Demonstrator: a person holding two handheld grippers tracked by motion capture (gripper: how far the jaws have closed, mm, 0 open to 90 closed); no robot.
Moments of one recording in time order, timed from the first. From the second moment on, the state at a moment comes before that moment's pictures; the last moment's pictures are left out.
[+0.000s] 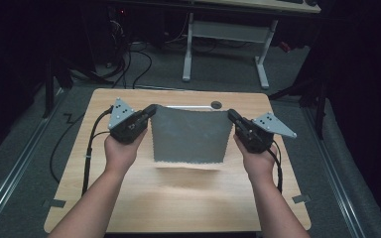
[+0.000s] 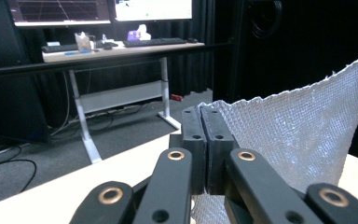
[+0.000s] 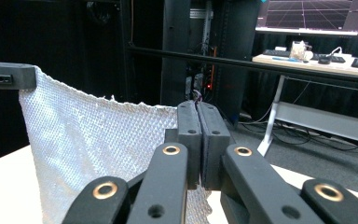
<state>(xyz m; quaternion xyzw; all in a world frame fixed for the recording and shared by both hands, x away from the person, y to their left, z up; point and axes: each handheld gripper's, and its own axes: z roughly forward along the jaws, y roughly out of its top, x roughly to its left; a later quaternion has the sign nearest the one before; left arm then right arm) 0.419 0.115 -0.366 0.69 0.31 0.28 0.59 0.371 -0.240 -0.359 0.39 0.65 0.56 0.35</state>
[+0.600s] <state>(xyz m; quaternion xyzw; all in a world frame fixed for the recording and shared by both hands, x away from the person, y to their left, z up) 0.486 0.100 -0.367 0.70 0.33 0.30 0.56 0.444 -0.239 -0.359 0.42 0.64 0.55 0.35</state>
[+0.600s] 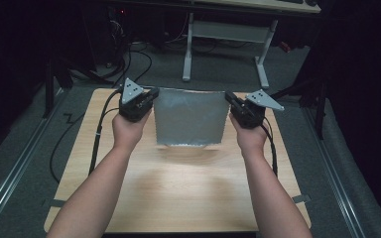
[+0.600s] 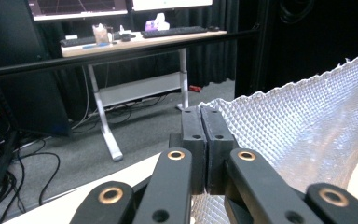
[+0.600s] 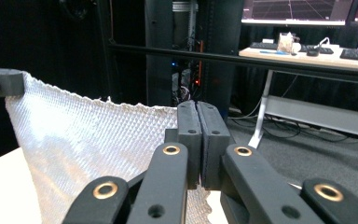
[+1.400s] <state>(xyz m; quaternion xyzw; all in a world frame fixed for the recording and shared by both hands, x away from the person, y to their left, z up) 0.512 0.106 -0.443 0.75 0.38 0.19 0.51 0.489 -0.237 -0.427 0.47 0.69 0.49 0.27</state>
